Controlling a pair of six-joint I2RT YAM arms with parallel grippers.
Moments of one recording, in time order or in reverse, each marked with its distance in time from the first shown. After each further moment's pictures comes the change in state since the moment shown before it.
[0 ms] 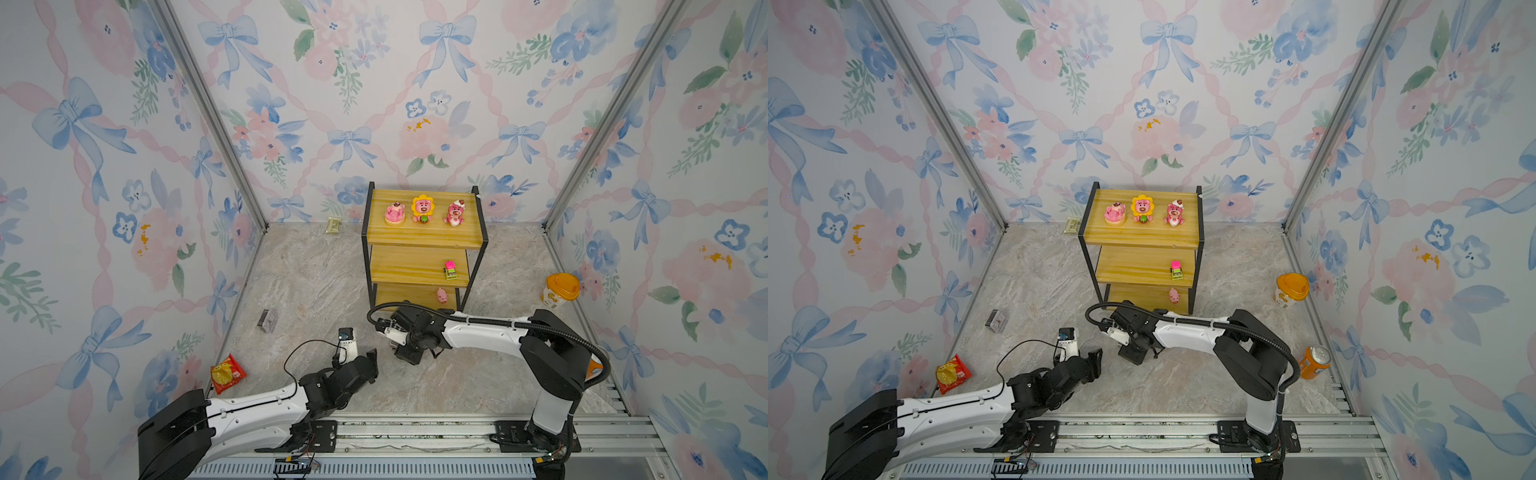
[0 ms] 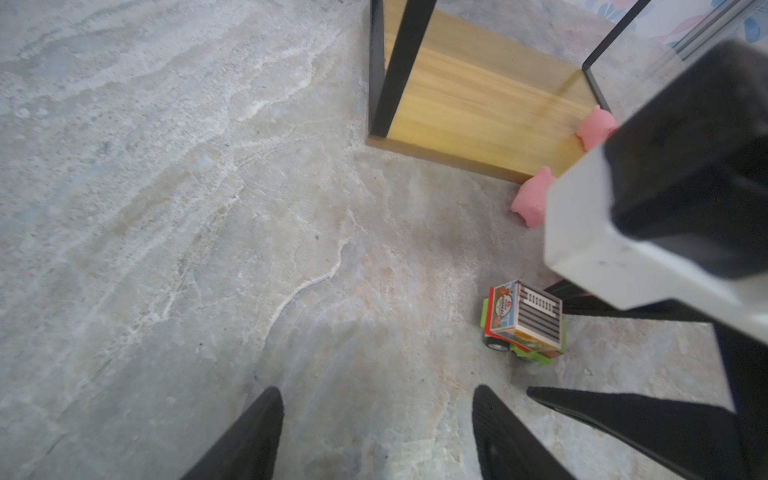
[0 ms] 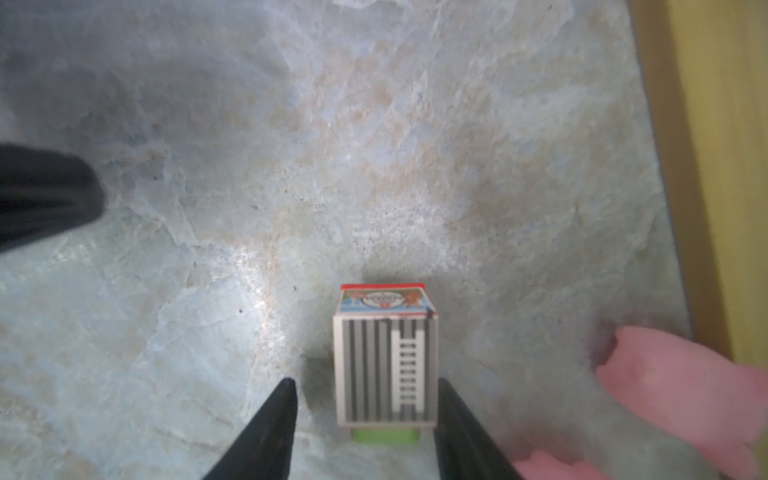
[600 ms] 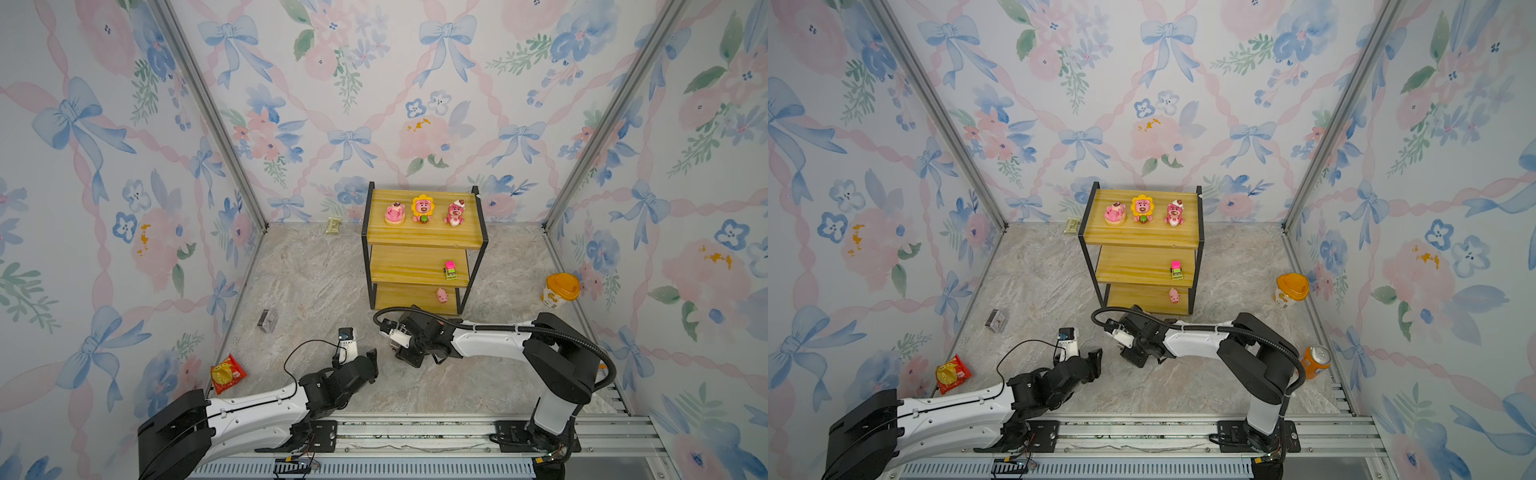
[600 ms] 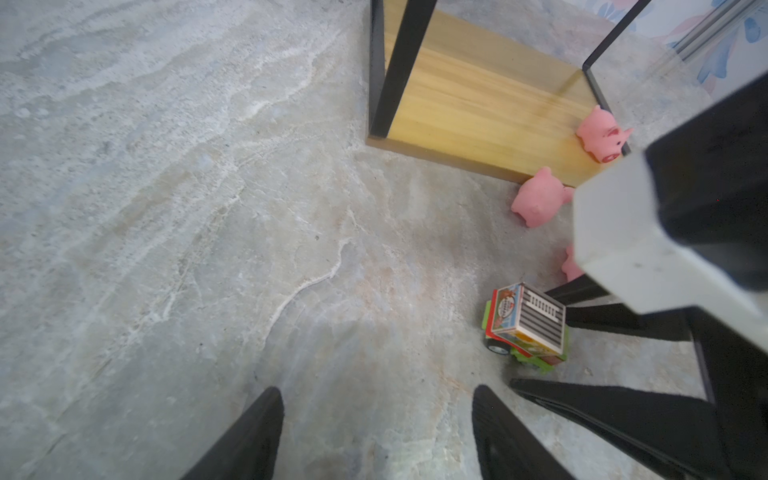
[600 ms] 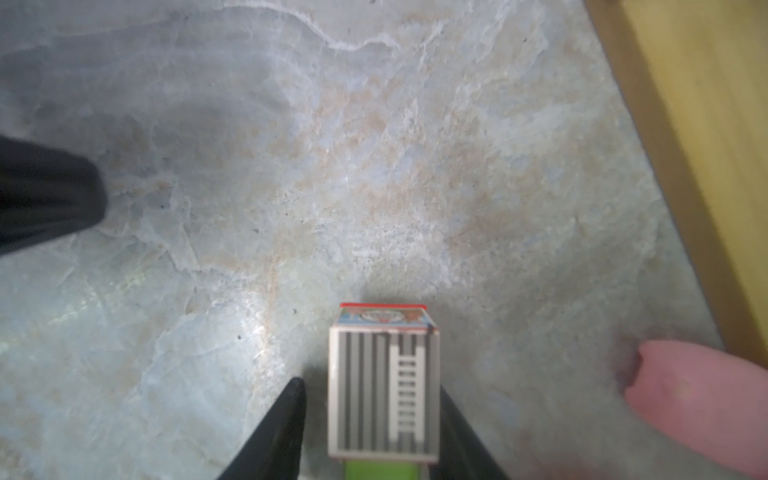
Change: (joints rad) left arm 0.001 0.000 0.000 0.000 0.000 0.000; right arm -0.017 -0.053 -0.168 0.267 -0.044 0.041
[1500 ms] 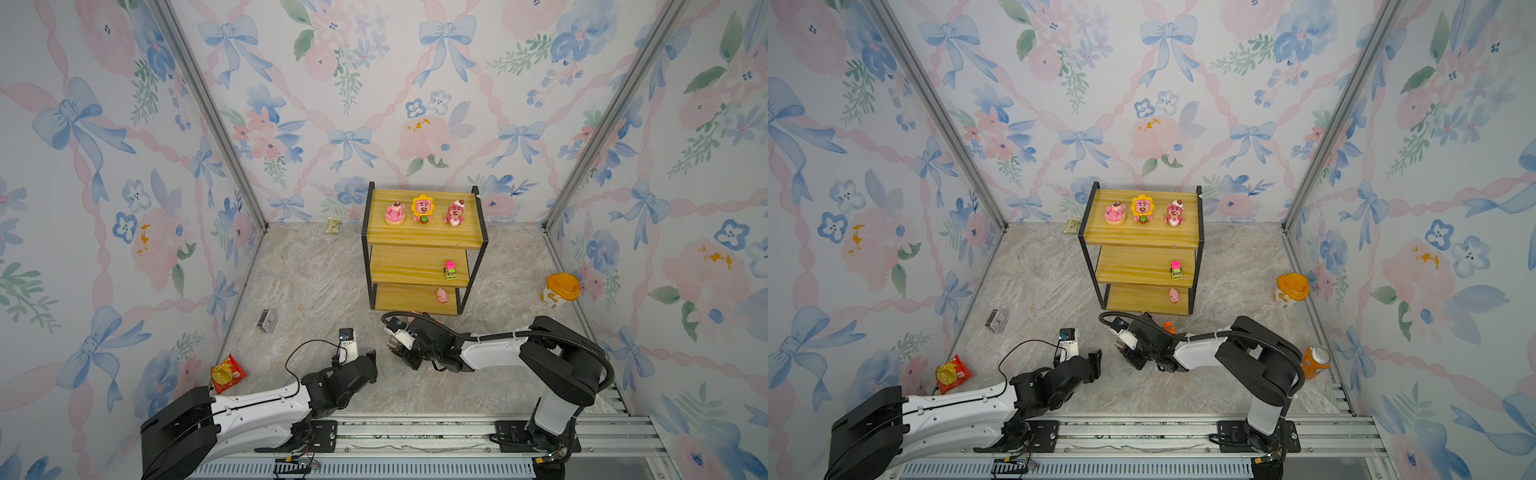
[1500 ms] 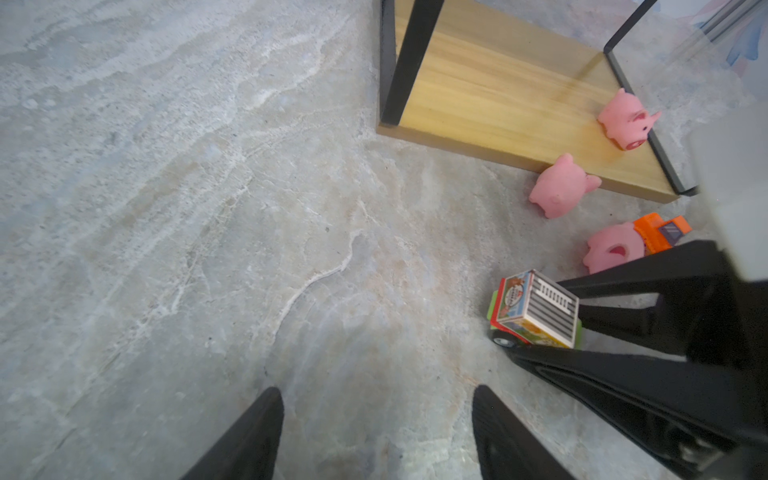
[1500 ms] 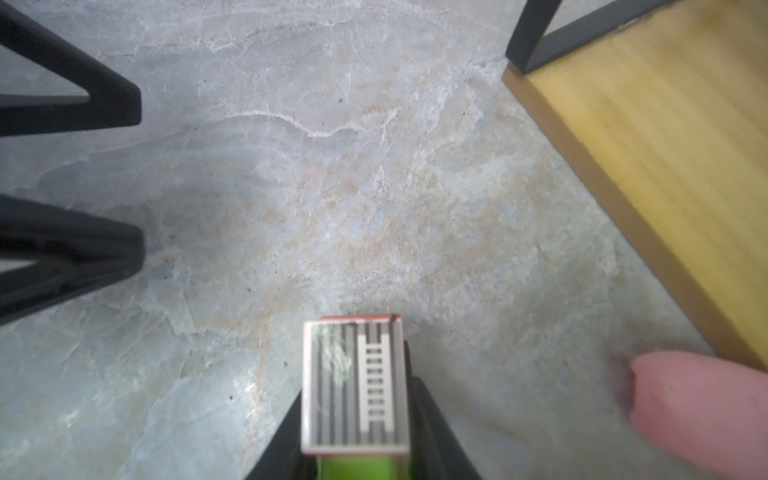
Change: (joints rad) left arm 0.005 0.033 0.000 -0.003 0.000 0.000; right arm 0.003 -0.012 -0.208 0.438 0.002 0.121
